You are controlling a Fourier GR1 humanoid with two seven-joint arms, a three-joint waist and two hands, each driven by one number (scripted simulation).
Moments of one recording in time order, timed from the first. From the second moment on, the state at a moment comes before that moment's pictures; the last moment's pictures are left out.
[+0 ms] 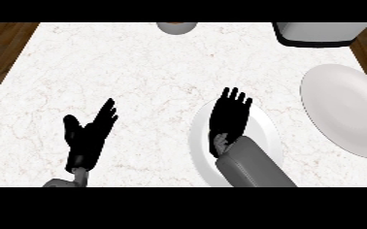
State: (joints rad) left arm -0.02 0.25 -0.24 -1.41 0.28 0.19 0.17; right arm -0.47 -0.02 0.56 -1.28 1.01 0.27 1.22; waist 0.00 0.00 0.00
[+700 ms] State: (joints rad) left arm -0.02 0.23 -0.23 -1.41 0.27 0.18 0.18; right arm -0.44 -0.01 0.54 -1.23 1.03 0.35 1.14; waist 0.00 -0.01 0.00
